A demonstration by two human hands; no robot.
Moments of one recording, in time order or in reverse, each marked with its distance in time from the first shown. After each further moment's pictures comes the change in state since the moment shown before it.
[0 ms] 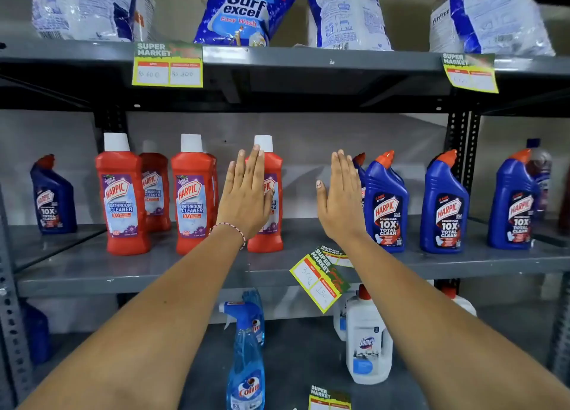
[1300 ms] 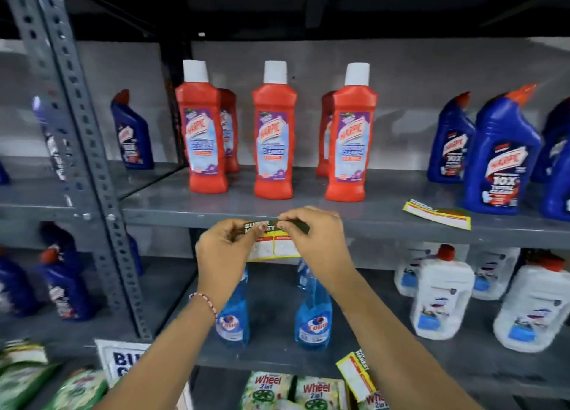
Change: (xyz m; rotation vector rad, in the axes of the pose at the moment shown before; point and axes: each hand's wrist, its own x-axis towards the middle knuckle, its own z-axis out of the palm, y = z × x) left_hand -0.196 -0.091 -0.061 -0.902 -0.002 -0.886; right_hand -0.125 -0.175 0.070 0.542 -0.315 0.098
